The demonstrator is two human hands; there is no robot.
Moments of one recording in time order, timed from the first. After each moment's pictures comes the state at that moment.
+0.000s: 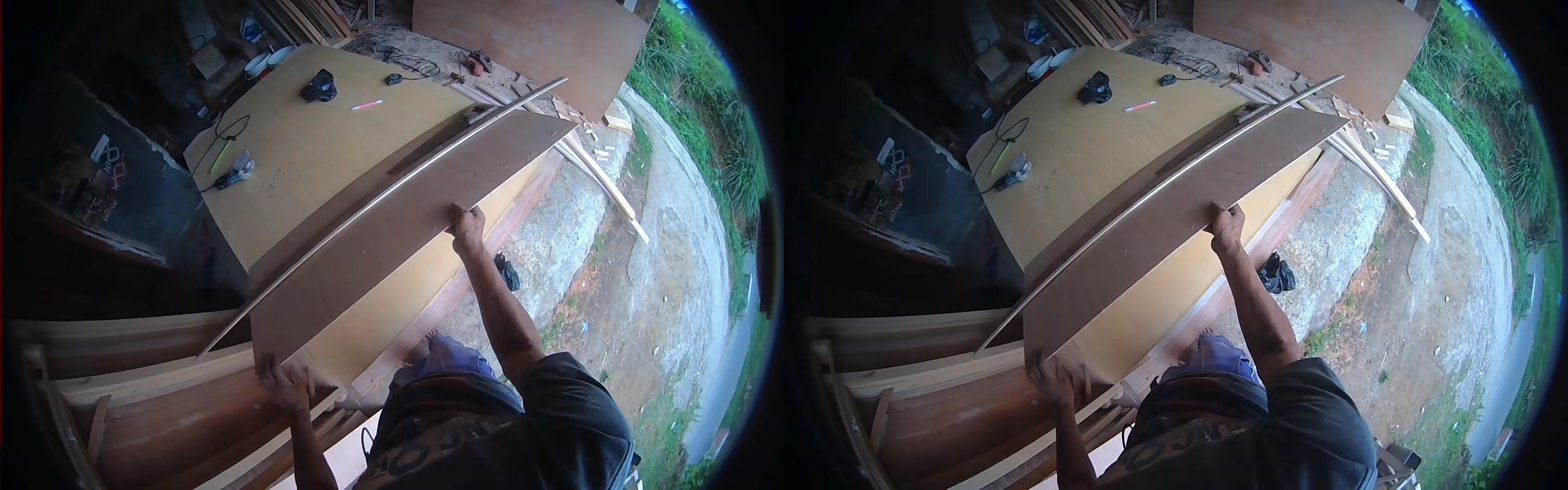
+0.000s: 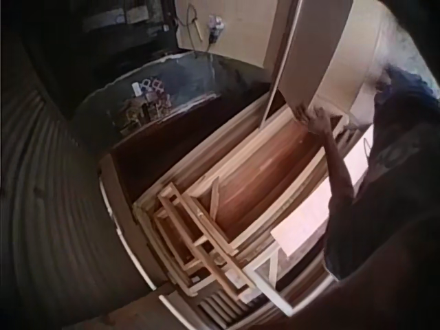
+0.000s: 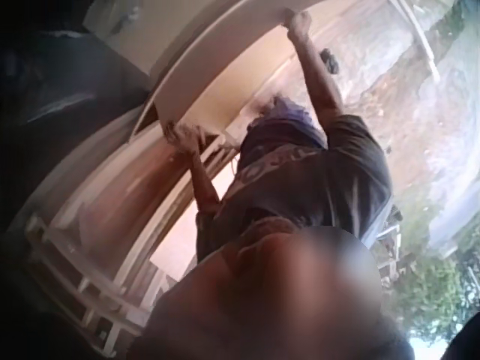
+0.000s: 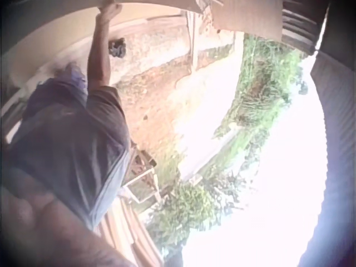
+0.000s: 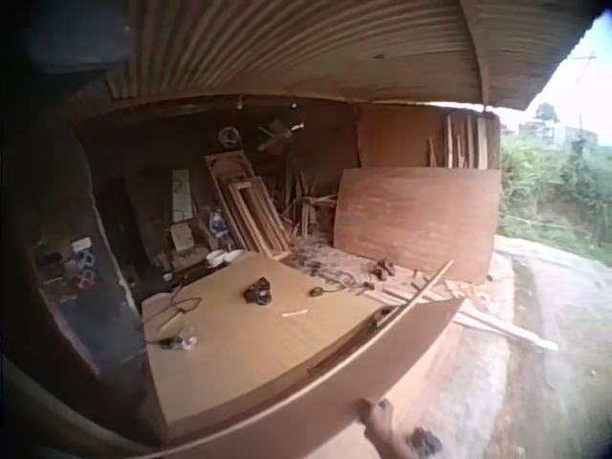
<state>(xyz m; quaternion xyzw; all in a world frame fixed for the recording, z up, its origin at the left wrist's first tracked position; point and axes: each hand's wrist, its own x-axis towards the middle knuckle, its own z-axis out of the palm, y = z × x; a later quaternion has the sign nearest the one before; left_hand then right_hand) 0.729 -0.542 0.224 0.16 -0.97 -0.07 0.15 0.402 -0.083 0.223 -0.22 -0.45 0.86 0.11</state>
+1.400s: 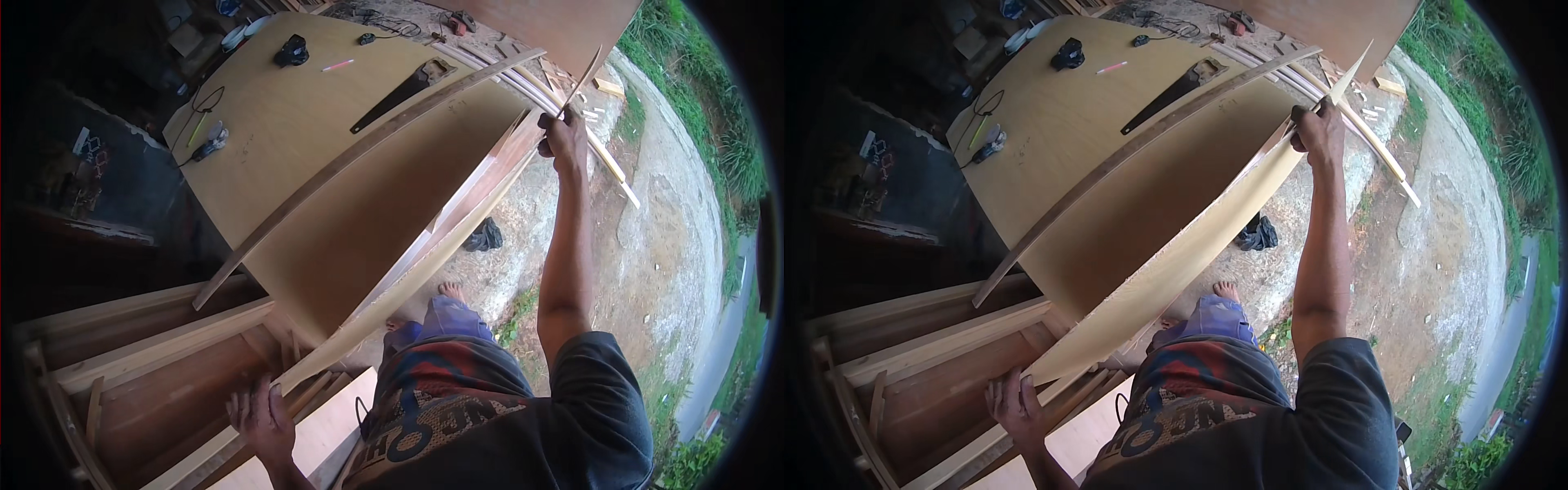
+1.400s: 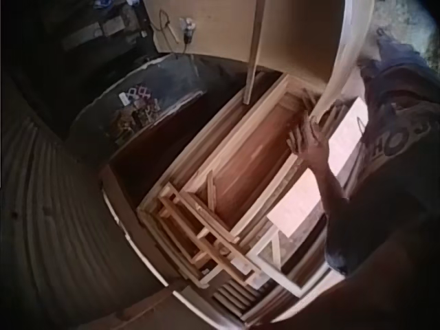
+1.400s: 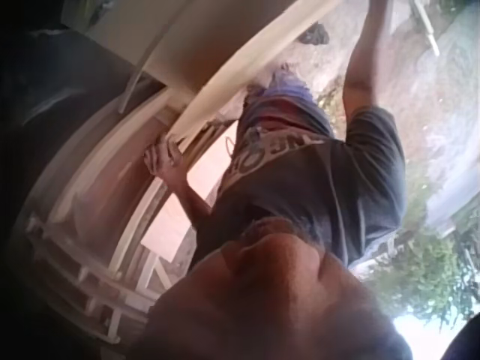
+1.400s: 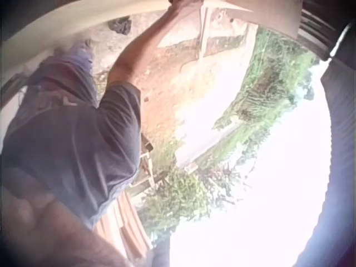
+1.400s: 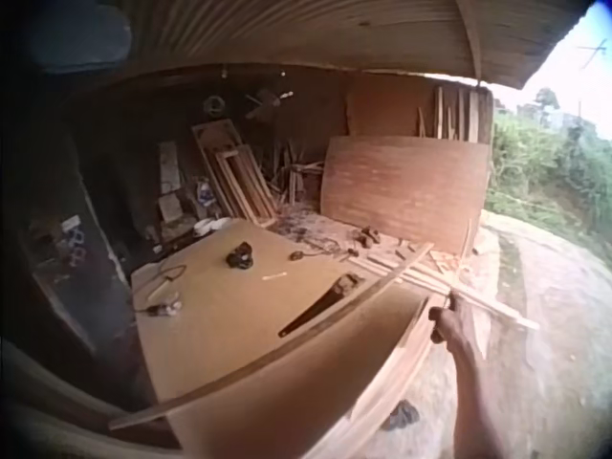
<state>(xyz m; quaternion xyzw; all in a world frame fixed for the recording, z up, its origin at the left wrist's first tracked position) 0.781 -0.369 0.479 0.00 -0.99 -0.04 0.15 0.459 0.133 0.425 -0.27 -0.80 0.51 0.17</state>
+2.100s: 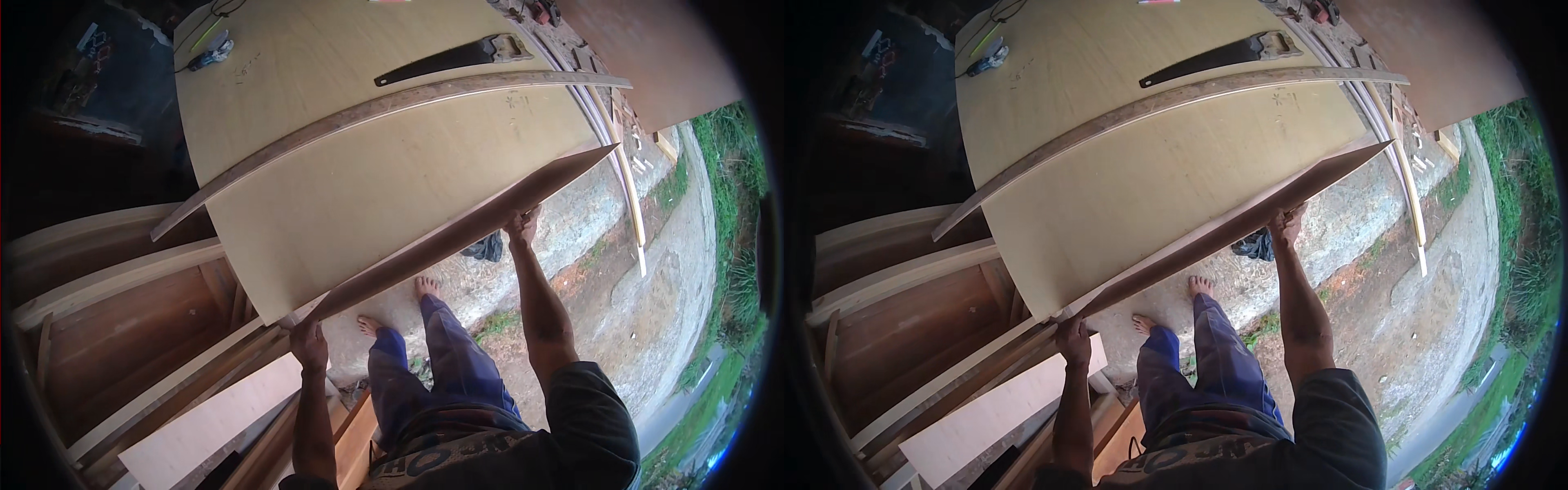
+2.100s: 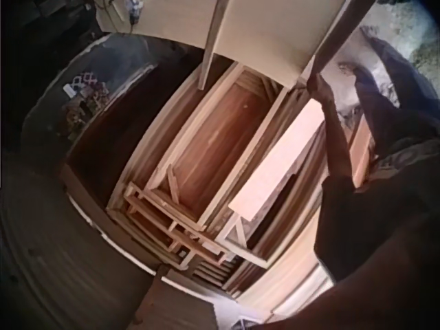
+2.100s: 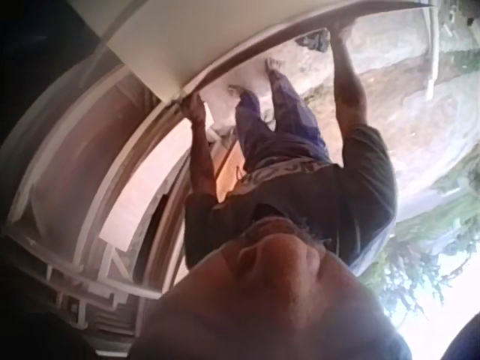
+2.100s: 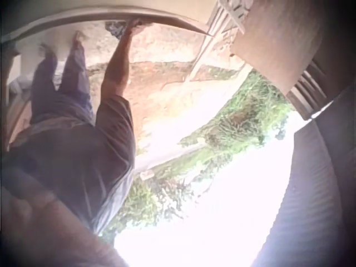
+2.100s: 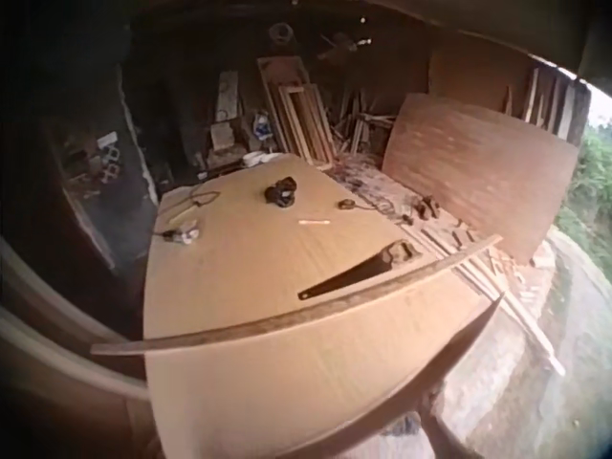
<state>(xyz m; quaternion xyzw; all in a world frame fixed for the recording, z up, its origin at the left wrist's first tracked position) 0.753 -0.305 0.081 0.17 -0.97 -0.13 0.08 0.421 0.179 -0.068 -0.22 -0.73 0.64 0.06</state>
